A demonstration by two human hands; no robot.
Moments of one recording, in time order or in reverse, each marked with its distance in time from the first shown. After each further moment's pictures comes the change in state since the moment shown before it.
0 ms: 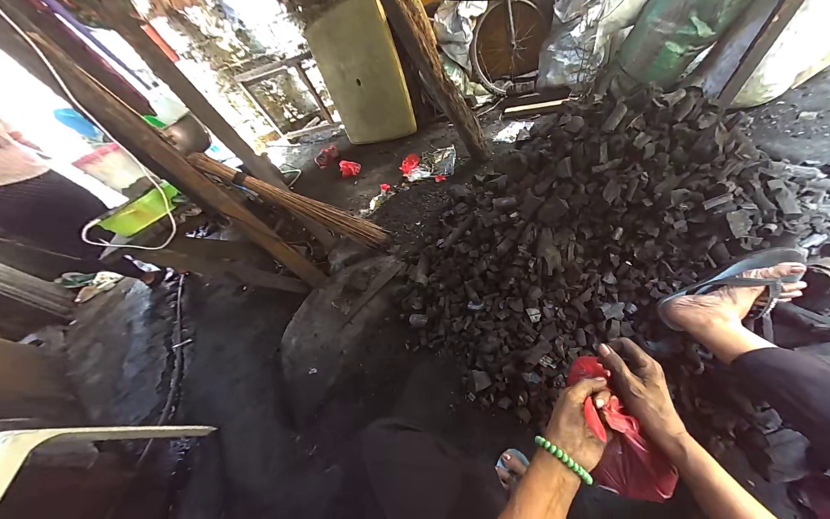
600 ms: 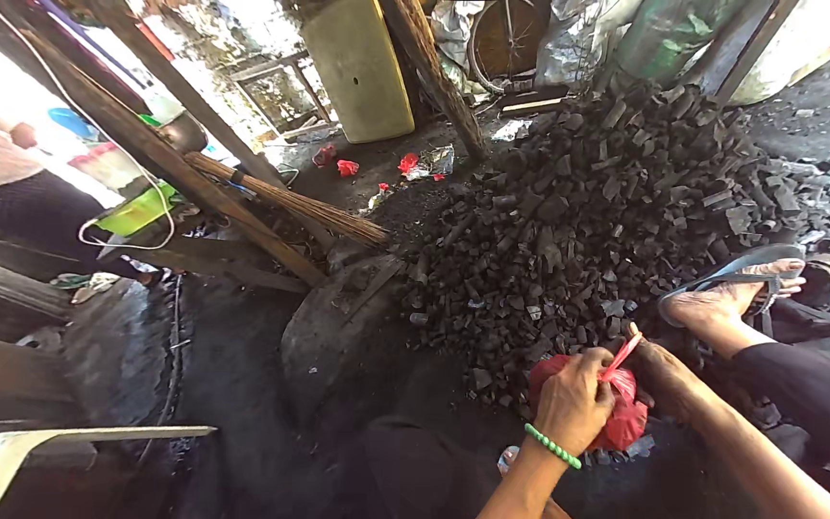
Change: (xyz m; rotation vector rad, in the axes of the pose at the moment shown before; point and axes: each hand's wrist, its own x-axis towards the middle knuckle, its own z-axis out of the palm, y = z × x) left_hand 0.005 0.018 -0.018 1.596 -0.113 0.968; right_hand 0.024 -0.018 -0.033 0.286 -0.352 0.579
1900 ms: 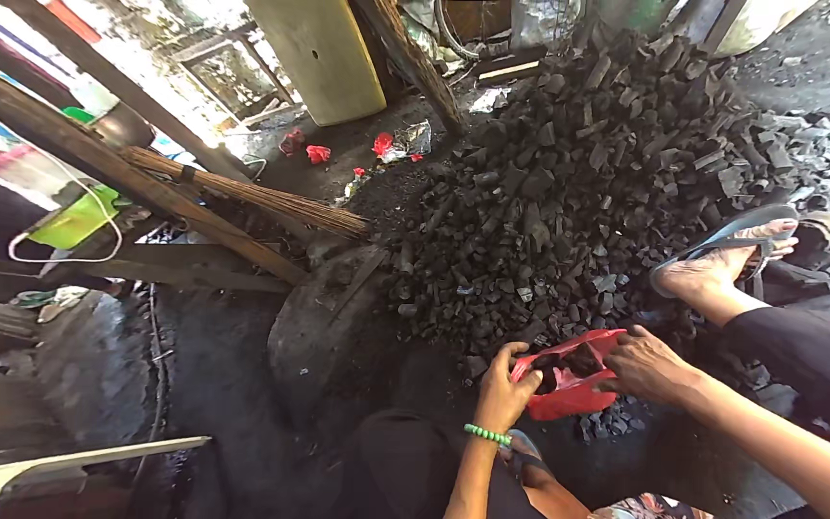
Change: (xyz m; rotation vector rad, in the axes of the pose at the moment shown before) left_hand -0.019 -0.059 -0.045 -0.256 -0.125 -0.652; right_hand 0.021 0.012 -0.012 -1.686 -0.404 -0.013
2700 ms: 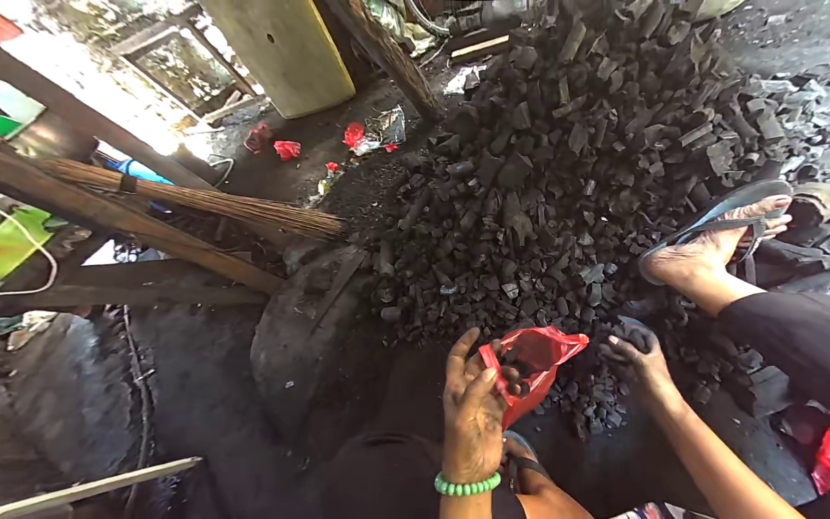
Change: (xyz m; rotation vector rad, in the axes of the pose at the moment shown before) left_hand -0.026 0.034 -0.001 -1.087 0.163 0.107; right_hand 0.040 0.009 0.105 2.073 0.975 0.381
